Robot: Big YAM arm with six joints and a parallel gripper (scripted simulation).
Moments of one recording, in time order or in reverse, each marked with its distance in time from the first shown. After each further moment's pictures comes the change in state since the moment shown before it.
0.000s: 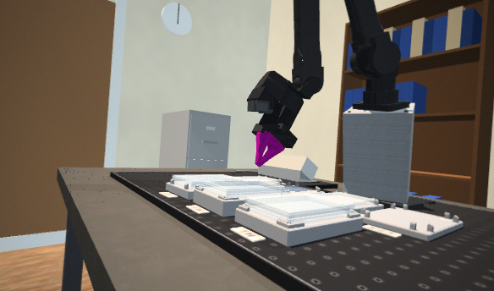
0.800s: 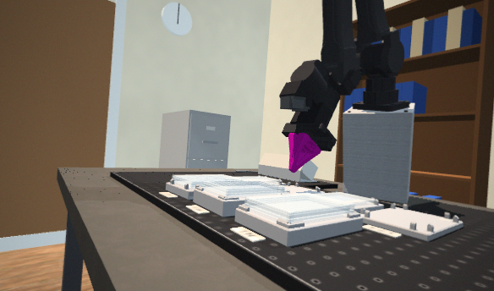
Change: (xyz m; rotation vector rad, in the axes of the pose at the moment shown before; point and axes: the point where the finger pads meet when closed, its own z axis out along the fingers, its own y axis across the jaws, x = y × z) arm 0.001 0.108 -0.002 -0.014 0.006 -0.023
